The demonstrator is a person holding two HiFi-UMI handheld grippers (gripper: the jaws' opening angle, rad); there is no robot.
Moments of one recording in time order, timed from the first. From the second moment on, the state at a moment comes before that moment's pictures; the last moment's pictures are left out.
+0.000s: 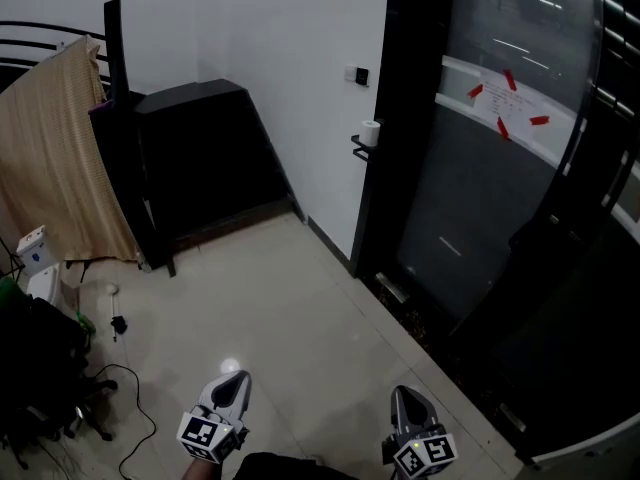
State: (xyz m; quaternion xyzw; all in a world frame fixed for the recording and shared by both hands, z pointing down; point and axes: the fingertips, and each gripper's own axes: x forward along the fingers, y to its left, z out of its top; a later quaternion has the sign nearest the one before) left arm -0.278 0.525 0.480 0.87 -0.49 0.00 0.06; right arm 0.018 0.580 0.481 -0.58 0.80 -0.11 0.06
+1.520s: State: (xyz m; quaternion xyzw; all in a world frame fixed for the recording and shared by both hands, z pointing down) left arm -0.243 0.161 0.464 0.92 -0.40 -0.03 0.02; right arm 0.006 0.271 0.482 -0.64 0.77 -0.07 0.03
